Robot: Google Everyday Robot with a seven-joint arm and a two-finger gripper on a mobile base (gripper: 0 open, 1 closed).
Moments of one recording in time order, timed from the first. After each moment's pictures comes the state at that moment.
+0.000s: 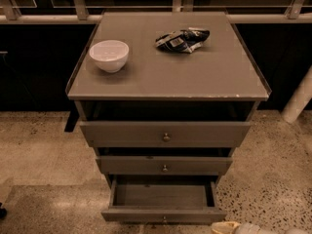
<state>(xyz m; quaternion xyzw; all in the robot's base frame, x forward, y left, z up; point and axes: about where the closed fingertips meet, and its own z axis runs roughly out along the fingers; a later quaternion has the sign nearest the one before) 0.344 -0.237 0.393 -0.28 0.85 0.28 0.34</state>
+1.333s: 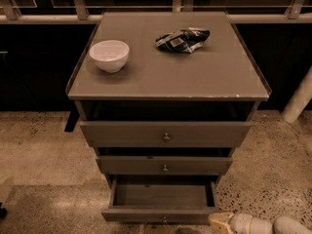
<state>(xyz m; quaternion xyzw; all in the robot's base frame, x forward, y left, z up) 0.394 -0.244 0.337 -0.25 0.84 0.33 0.34</state>
